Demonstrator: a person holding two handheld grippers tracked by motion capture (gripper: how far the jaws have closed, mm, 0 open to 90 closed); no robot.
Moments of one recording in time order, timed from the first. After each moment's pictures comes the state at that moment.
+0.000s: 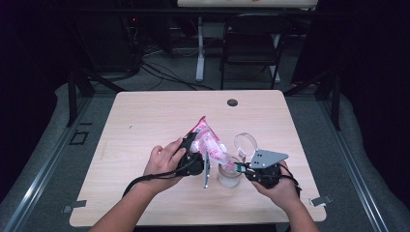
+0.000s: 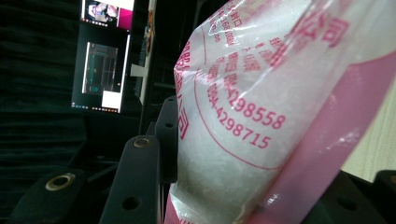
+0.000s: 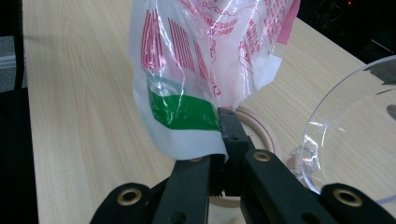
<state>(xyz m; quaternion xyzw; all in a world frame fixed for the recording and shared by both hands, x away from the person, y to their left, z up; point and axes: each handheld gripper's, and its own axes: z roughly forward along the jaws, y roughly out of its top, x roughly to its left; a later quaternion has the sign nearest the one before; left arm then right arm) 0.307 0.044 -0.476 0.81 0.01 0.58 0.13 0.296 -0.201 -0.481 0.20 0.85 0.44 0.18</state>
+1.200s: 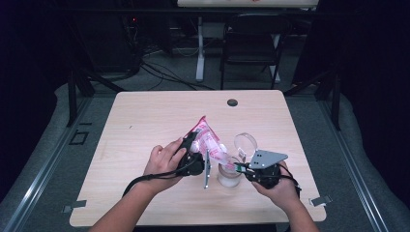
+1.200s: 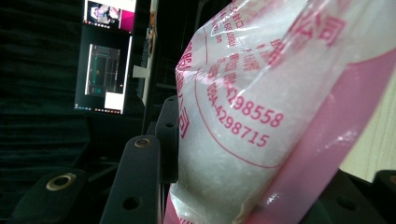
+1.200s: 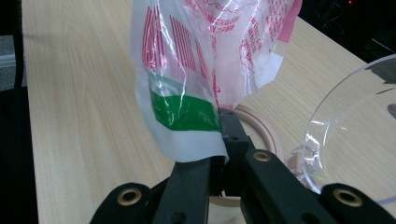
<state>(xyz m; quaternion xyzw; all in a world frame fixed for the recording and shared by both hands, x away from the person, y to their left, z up) 0.306 0.043 -0.474 0.80 0.00 0.58 0.13 0.296 -0.201 -0.482 0.19 0.86 0.44 0.19</state>
